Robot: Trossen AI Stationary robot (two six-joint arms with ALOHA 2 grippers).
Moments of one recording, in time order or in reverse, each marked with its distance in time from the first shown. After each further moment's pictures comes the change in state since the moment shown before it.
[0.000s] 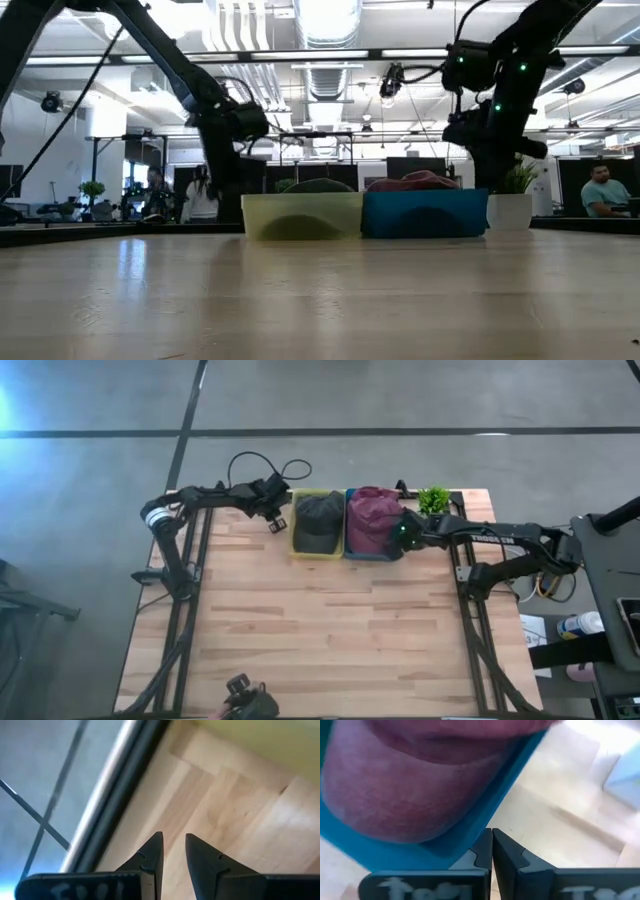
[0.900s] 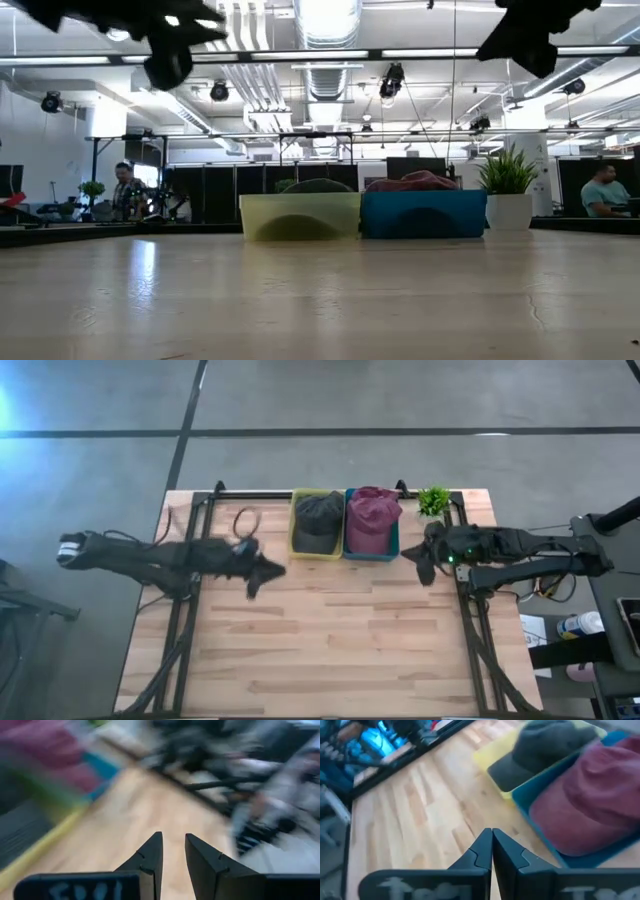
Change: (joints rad) left arm -0.759 -0.920 -0.460 0.347 0.237 -0.895; right arm 0.450 -0.541 0.092 -0.031 -0.027 0.031
